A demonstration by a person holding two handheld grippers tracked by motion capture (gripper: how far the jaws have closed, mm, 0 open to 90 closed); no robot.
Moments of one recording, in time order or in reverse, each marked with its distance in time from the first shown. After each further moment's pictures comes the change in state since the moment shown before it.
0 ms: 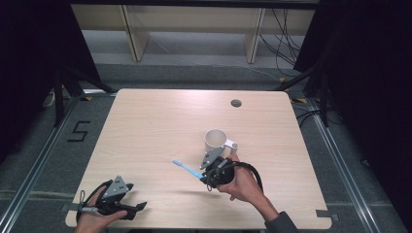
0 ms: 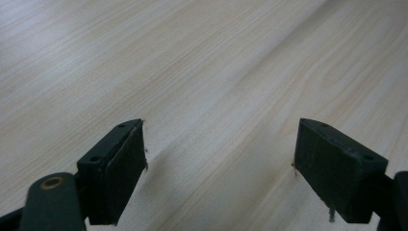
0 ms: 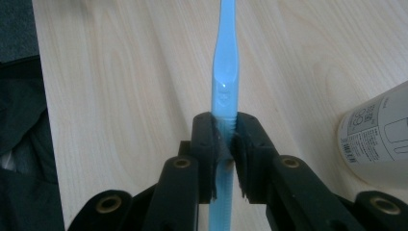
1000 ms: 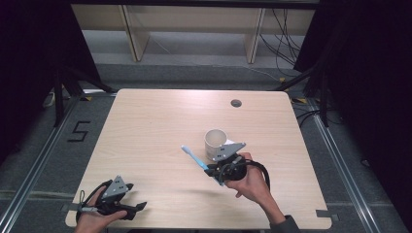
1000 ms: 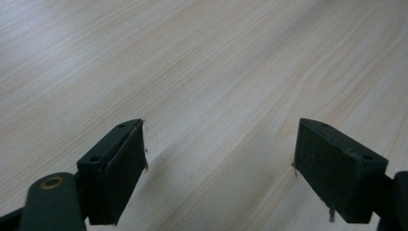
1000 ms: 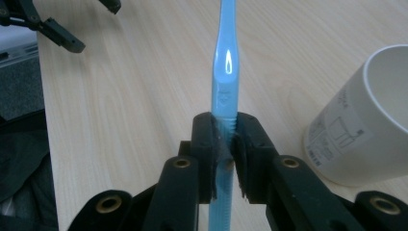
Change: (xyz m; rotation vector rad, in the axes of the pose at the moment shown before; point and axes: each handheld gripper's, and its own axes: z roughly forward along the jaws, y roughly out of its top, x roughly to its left) left arm -0.001 0.000 0.000 -0.011 -0.005 -0.008; right arm -0.011 -0.018 -0.023 -0.201 -0.034 0.109
